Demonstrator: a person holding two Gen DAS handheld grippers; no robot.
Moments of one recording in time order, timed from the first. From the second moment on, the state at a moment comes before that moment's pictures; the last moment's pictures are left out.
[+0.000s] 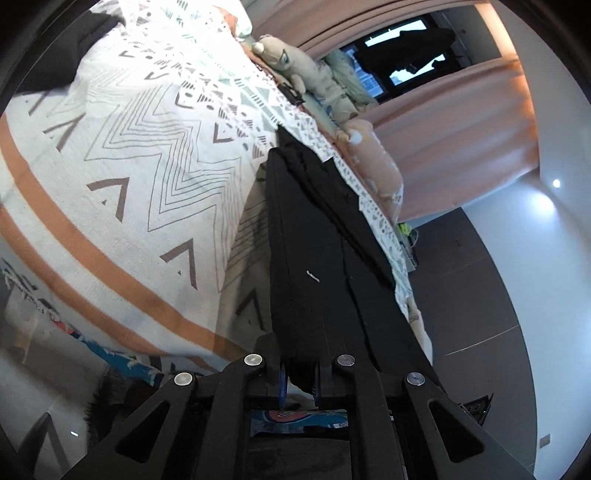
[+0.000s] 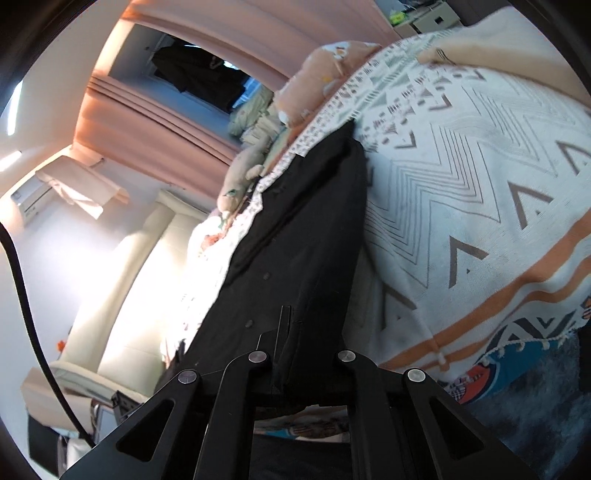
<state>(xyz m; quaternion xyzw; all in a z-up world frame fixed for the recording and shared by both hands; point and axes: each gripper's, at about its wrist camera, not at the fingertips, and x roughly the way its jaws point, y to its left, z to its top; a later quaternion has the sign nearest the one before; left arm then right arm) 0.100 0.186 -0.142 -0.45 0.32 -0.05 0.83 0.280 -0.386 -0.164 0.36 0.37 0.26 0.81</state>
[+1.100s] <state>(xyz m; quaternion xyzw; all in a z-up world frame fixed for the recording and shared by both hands) -0.024 0.161 -0.010 -0.39 0.25 -0.07 0.88 0.164 -0.401 -0.030 0.28 0.30 0.34 0.85</state>
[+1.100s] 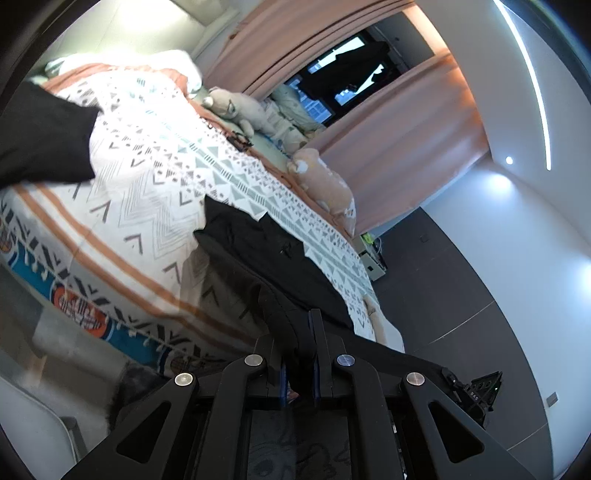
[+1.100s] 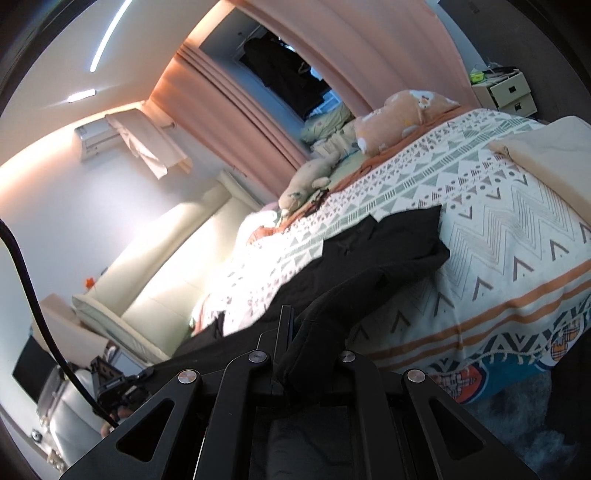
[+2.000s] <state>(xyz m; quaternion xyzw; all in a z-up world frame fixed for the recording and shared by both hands) 0.200 0.206 0.083 -0.37 0.20 -0.02 0.91 0.375 -0.348 0.036 0.37 0.23 0.27 0.86</state>
